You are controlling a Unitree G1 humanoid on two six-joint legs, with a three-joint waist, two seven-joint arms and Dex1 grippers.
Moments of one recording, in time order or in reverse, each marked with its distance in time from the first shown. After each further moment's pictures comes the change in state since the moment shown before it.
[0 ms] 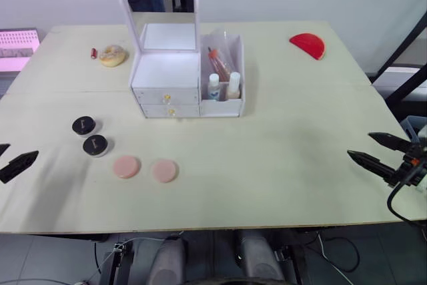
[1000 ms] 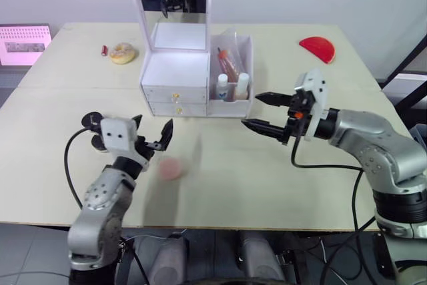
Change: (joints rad) left arm -0.138 -0.815 -0.712 -0.902 0.303 0.078 0.917; right arm -0.609 0.165 0.627 -0.192 0.097 0.267 -0.271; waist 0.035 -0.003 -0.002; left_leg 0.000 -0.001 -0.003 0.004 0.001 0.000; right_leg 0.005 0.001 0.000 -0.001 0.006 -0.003
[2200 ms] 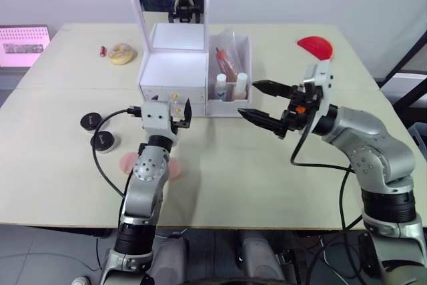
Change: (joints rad) left arm -0.253 -0.137 -0.107 0.397 0.250 -0.274 0.143; right arm 0.001 0.101 -0.051 0.008 0.026 -0.149 0.035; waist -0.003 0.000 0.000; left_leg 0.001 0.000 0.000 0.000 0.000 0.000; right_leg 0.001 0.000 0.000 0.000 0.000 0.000
